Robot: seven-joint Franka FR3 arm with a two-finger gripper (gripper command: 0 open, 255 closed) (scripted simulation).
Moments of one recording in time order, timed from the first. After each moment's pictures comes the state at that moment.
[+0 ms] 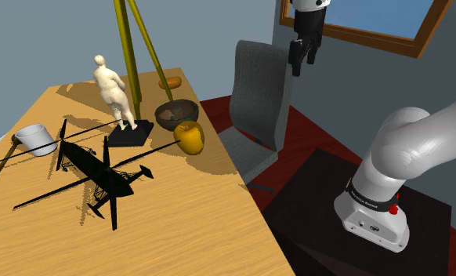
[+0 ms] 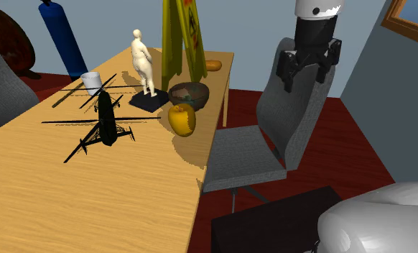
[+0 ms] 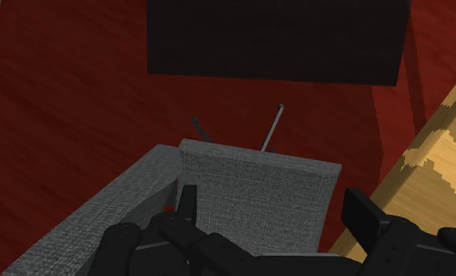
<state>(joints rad) 0.02 -0.75 0.04 -2.29 -0.10 1.50 0.03</state>
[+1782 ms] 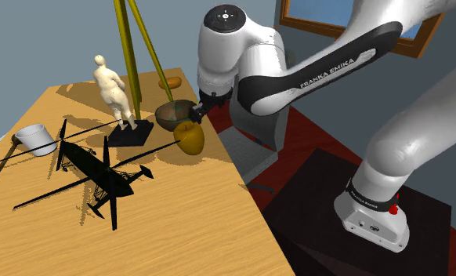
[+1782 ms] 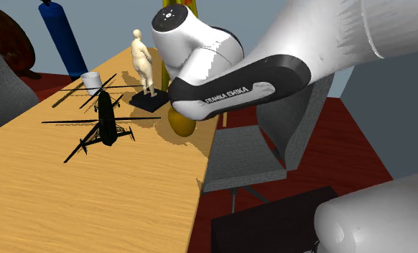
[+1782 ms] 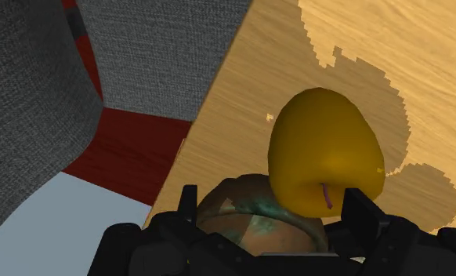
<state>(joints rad) -0.13 -0.33 0.69 -2.33 -0.37 2.36 0.85</state>
